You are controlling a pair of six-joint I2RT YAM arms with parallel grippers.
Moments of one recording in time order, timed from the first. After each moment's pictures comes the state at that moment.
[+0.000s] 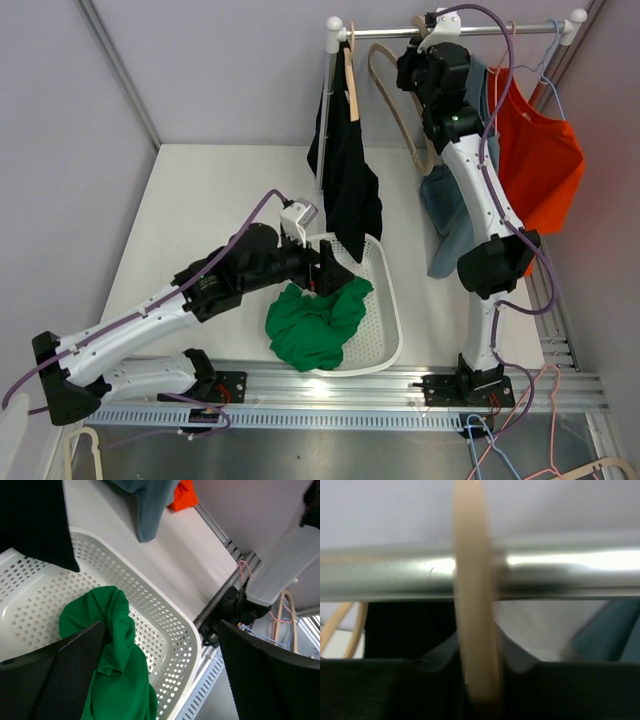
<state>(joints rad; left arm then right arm) -0.98 1.02 1.01 -0.33 0.05 -0.51 0.29 2.07 2.38 -0.26 0.09 0.14</state>
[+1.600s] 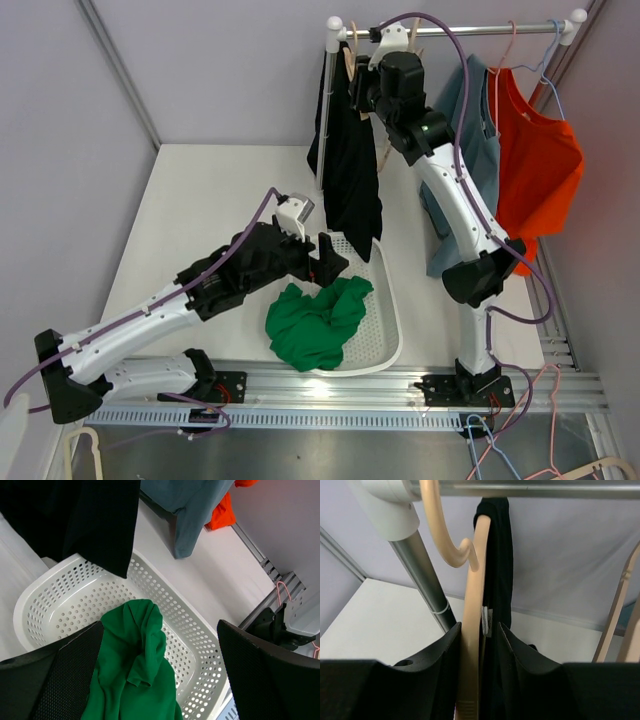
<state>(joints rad) -0.98 1.04 1.02 -0.32 -0.13 -0.44 0.52 2.04 2.47 -0.54 0.21 0.14</state>
